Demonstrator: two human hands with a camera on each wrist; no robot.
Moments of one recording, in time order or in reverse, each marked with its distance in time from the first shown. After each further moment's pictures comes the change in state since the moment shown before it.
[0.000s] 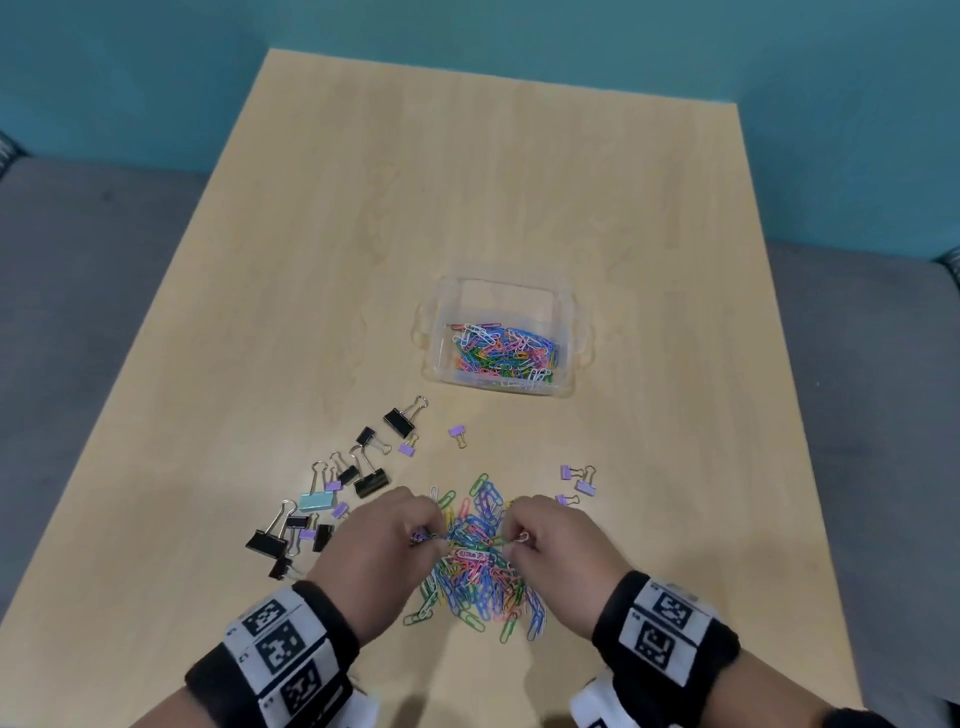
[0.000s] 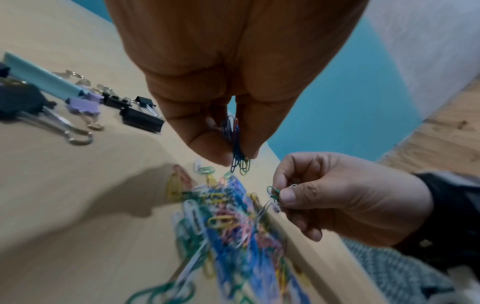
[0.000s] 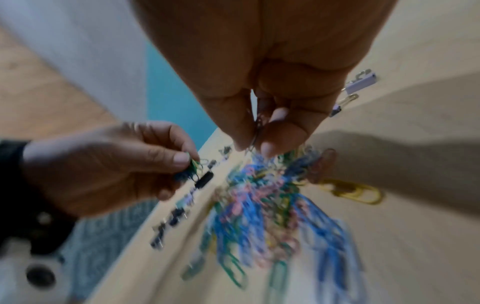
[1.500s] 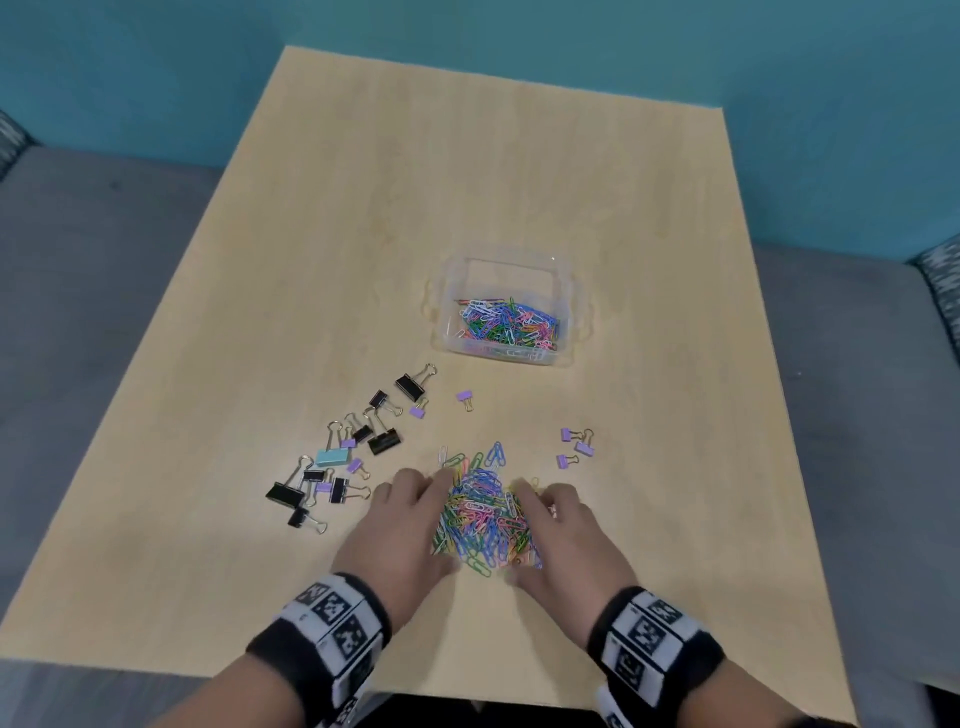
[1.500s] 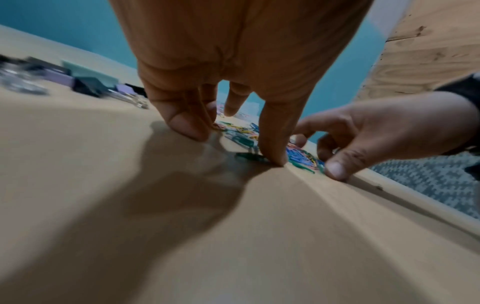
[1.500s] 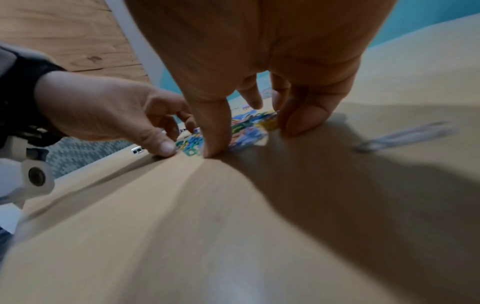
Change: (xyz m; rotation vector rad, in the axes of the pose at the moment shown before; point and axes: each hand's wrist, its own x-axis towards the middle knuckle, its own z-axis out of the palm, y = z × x) left_hand -0.038 -0.018 0.037 0.320 -0.063 0.004; right_hand -0.047 0.018 0.047 -0.380 0.083 -0.039
